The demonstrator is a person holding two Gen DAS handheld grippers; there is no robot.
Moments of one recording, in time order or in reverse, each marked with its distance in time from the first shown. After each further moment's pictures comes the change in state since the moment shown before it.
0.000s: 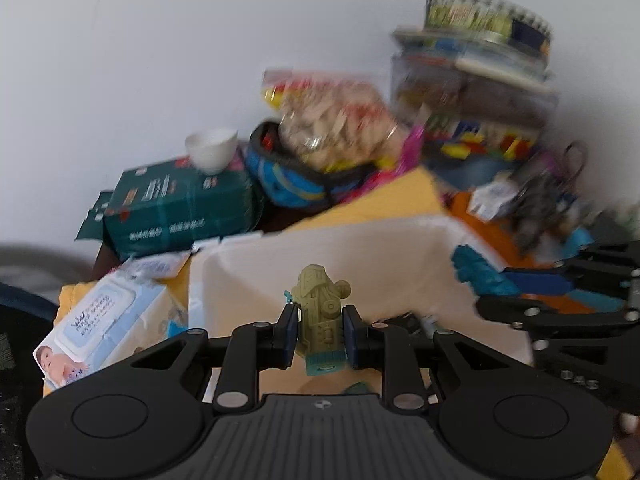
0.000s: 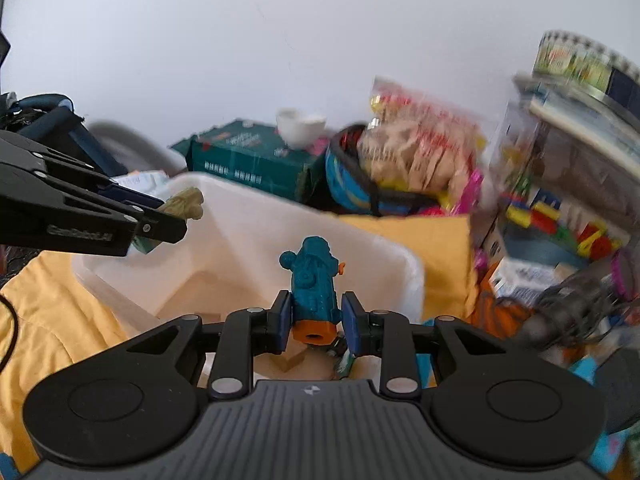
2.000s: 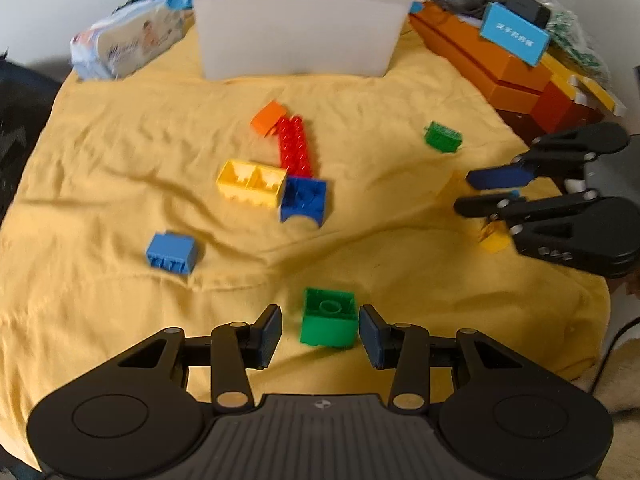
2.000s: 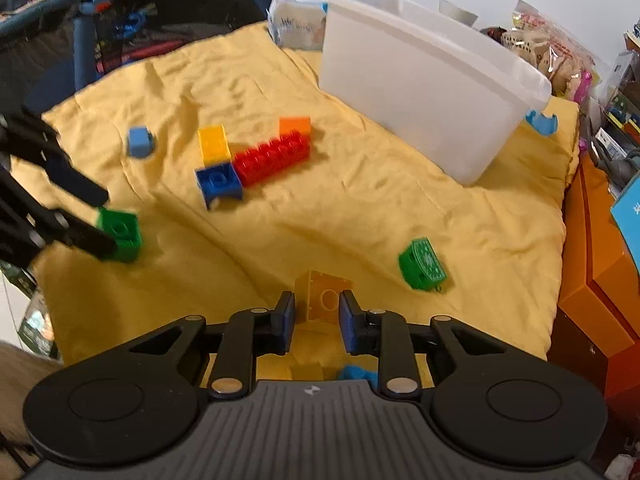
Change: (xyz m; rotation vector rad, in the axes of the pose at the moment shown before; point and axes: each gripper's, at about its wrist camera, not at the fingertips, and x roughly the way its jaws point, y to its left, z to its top) left arm -0.142 -0.095 -0.252 -0.126 0.380 0.003; right arm -0.111 0.054 -0.194 -0.291 0.222 0.274
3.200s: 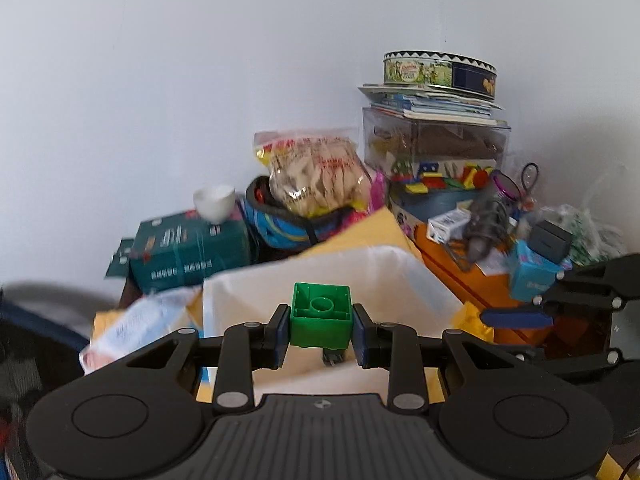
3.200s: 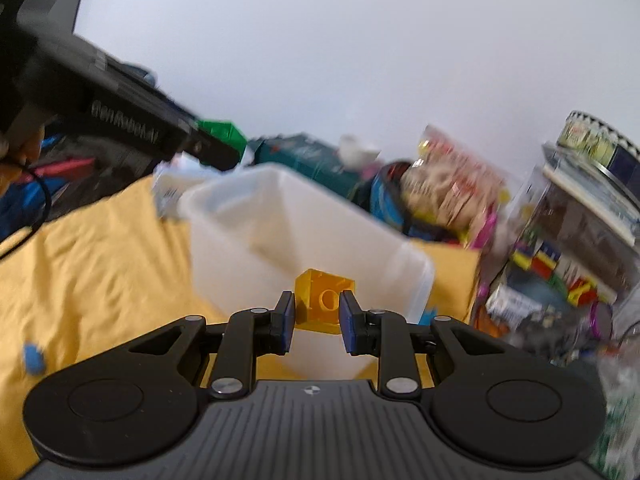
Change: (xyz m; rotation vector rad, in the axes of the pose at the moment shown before) left arm -0.060 0.025 0.235 0.182 -0.547 0.015; right arm -0.029 -0.072 0.140 0.030 -0.312 -0.259
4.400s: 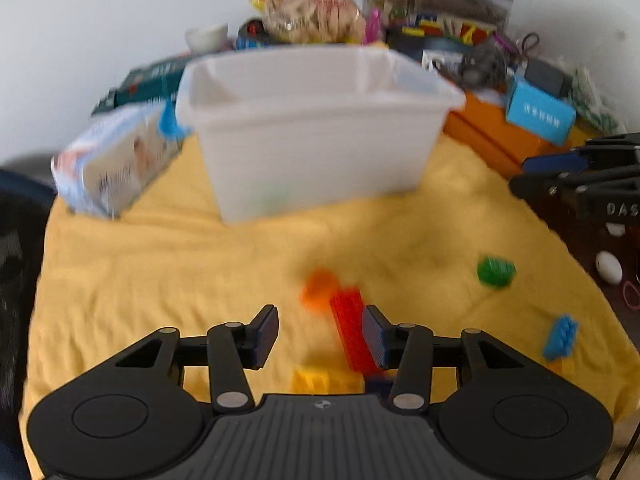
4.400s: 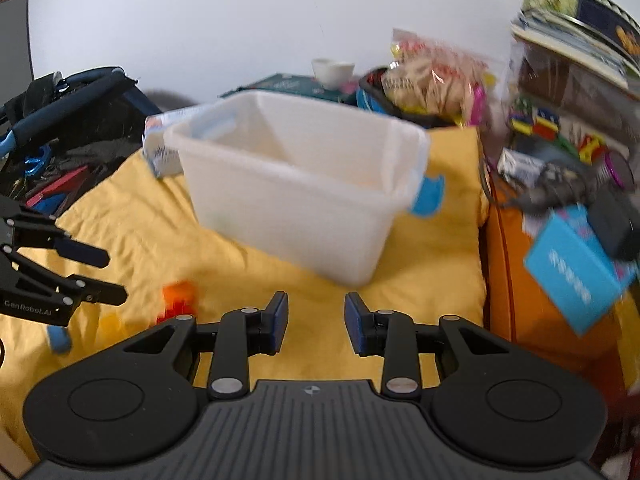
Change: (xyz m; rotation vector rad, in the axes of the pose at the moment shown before) left arm -0.004 -0.015 -0.151 -0.065 0.369 -0.030; right arm -0.008 -0.012 -0.078 0.264 0.179 0.078
